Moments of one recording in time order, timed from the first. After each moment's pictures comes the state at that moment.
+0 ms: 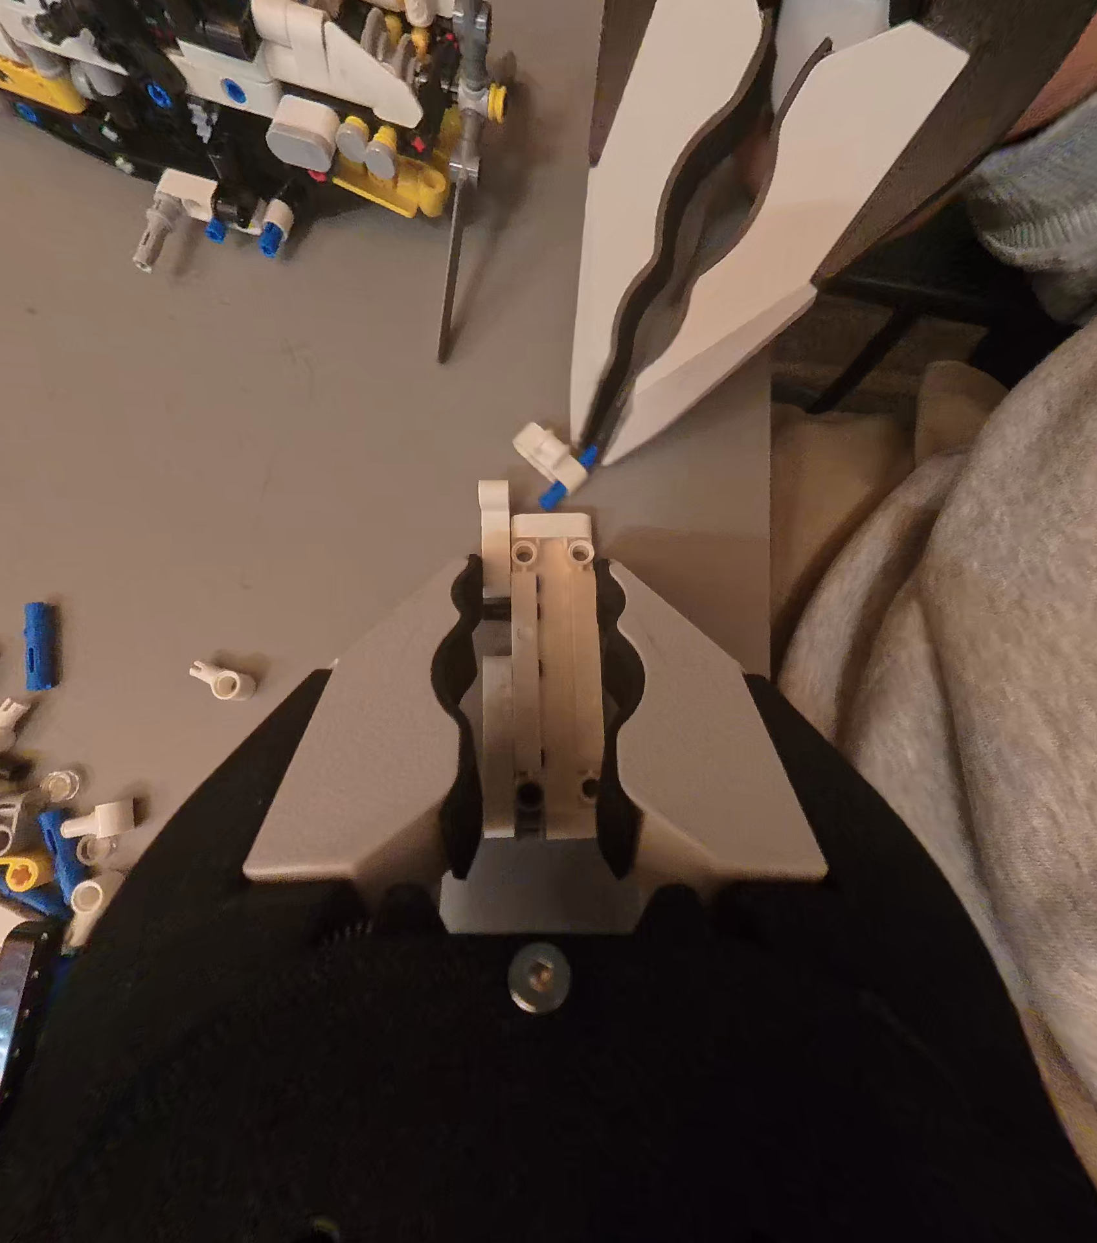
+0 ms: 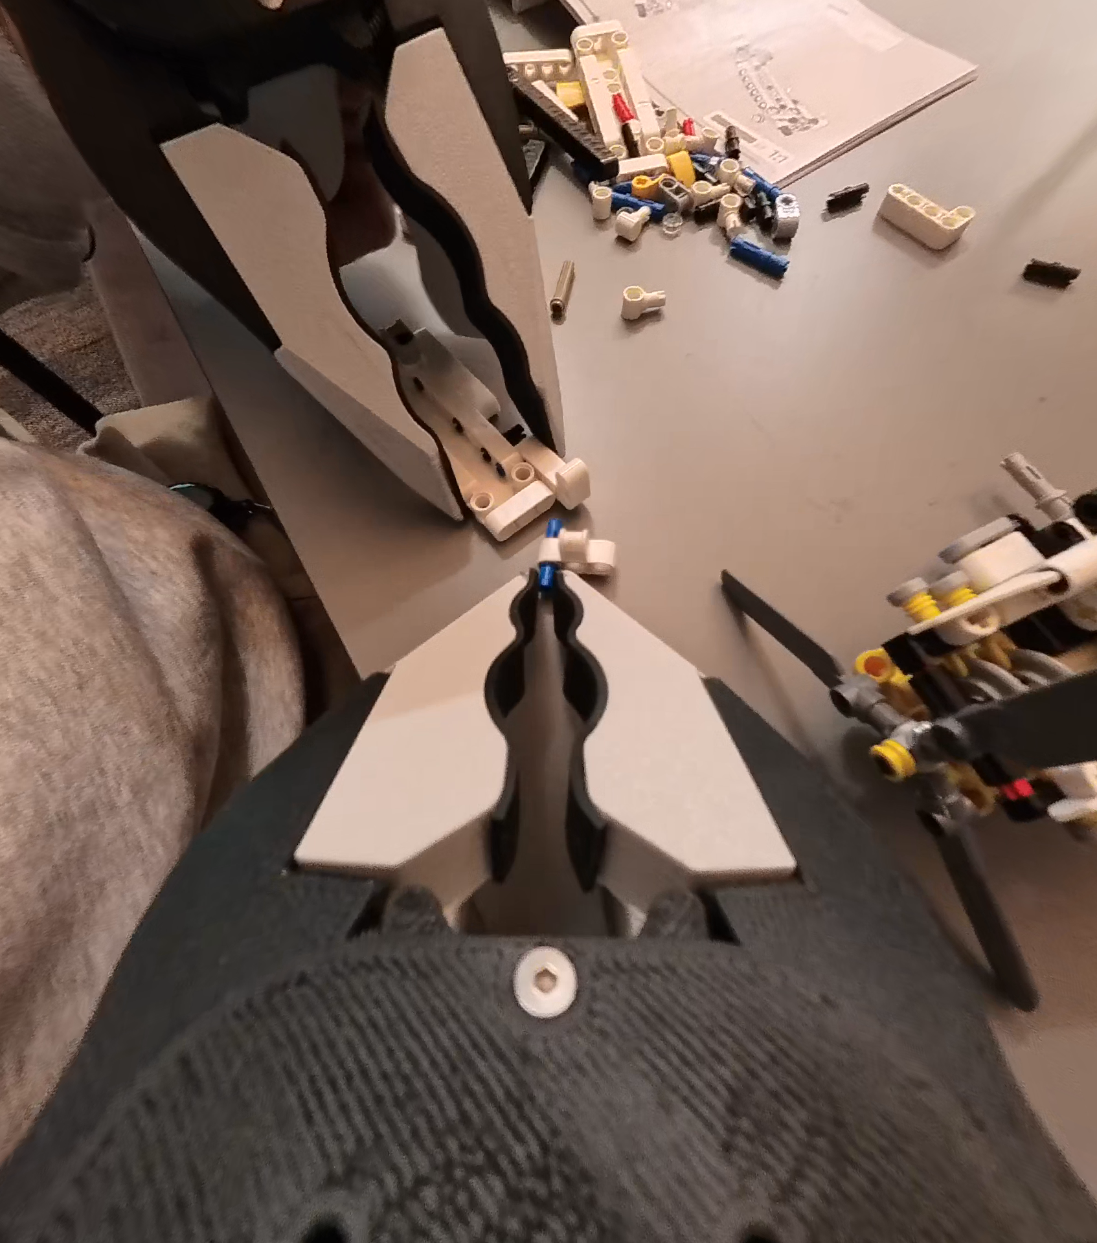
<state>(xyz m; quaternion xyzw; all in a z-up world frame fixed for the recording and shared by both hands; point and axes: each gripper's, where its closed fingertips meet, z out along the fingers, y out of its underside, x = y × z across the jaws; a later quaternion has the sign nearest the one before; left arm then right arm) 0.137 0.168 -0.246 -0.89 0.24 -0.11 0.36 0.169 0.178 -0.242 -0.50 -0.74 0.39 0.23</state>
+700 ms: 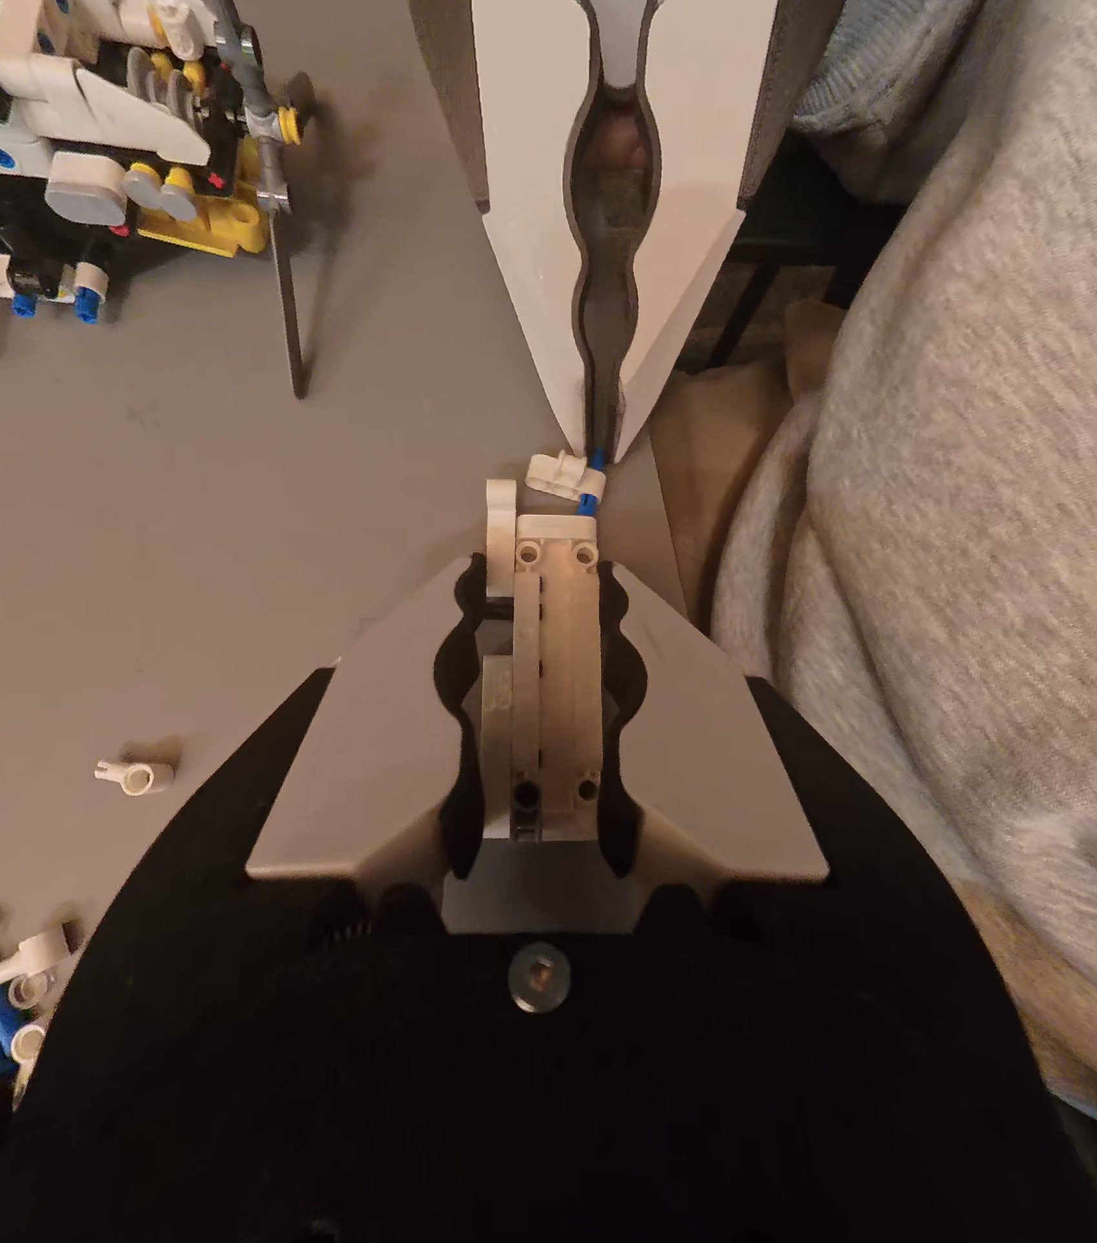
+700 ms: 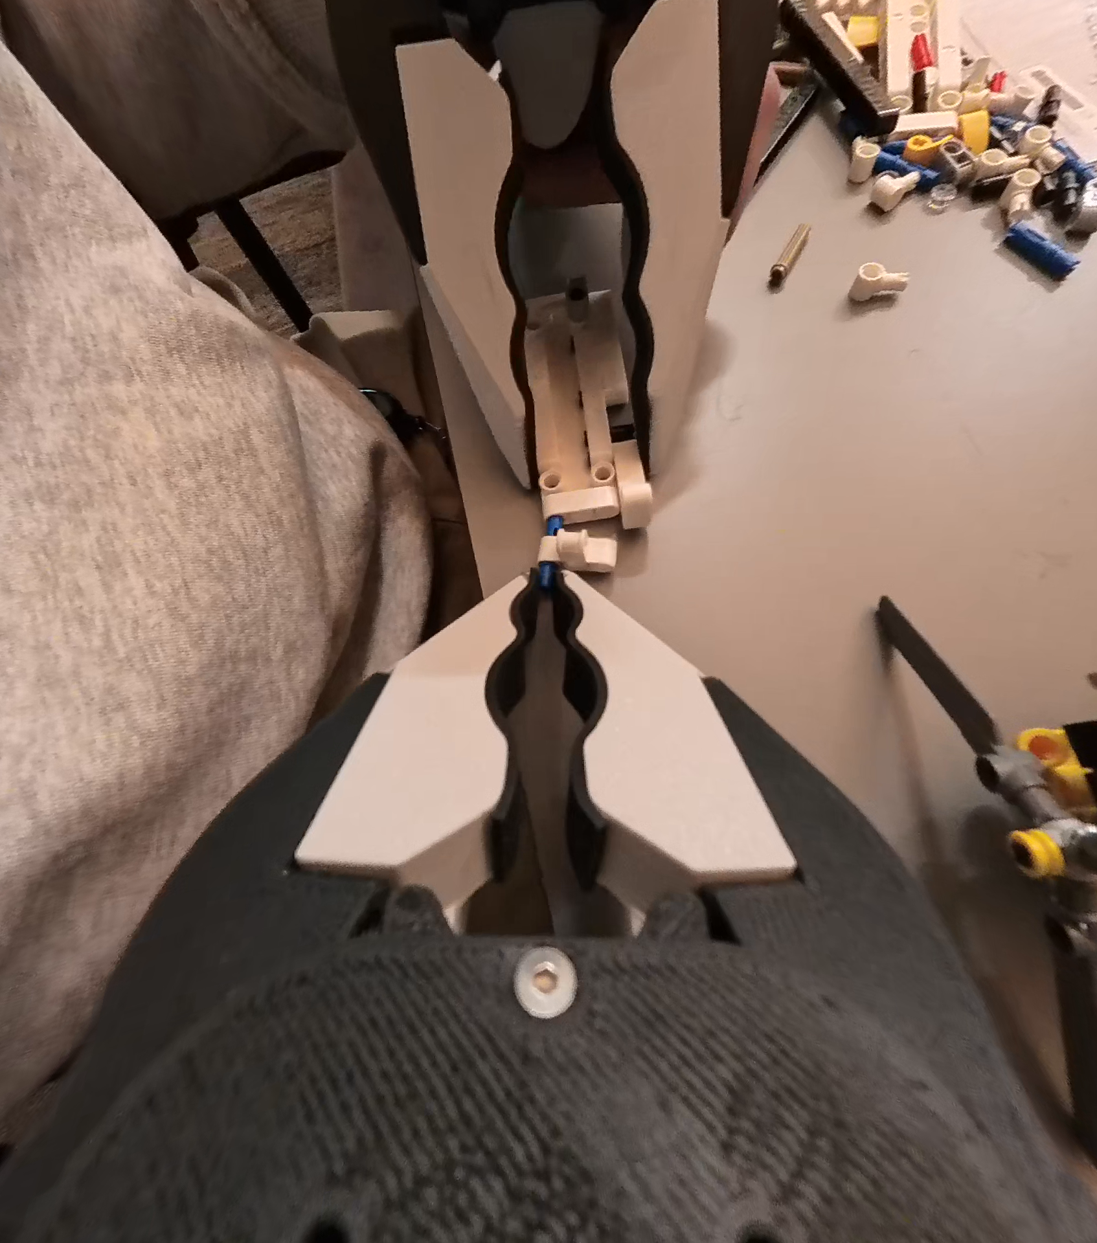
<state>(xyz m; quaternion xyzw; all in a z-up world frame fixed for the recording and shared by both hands) 0.166 0.147 -0.248 -0.86 0.33 -0.17 0.35 0.199 0.150 -0.243 -0.40 -0.80 0.42 0.12</state>
